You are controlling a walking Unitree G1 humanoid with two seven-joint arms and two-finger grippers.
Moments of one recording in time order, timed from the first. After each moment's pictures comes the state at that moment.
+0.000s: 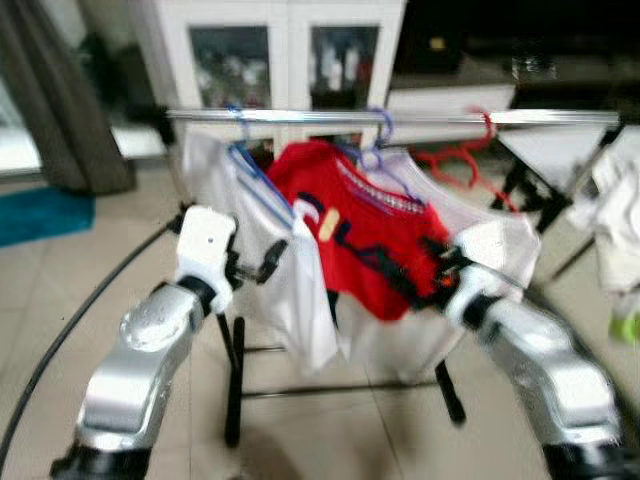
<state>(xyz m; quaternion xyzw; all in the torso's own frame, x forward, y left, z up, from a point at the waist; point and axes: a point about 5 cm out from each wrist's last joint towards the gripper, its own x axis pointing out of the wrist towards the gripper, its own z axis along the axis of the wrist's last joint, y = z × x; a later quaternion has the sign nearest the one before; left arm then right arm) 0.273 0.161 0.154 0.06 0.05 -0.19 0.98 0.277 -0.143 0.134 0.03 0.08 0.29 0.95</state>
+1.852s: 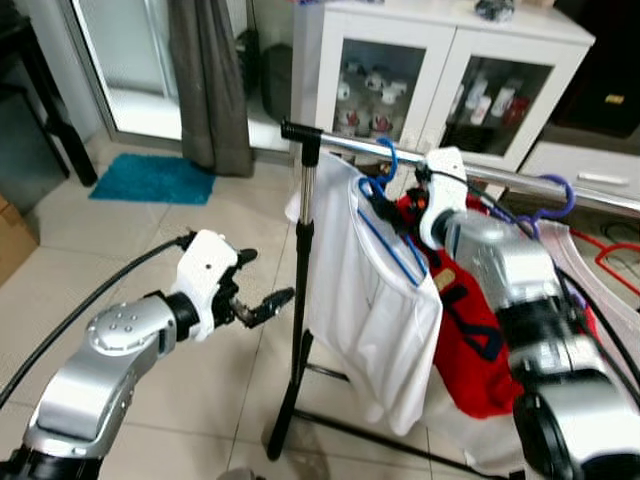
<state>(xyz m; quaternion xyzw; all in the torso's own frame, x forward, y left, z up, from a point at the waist) 0.254 0.166 0.148 0.11 0.12 -0.37 0.91 0.378 -0.135 0.164 0.00 0.16 0.21 0.96</state>
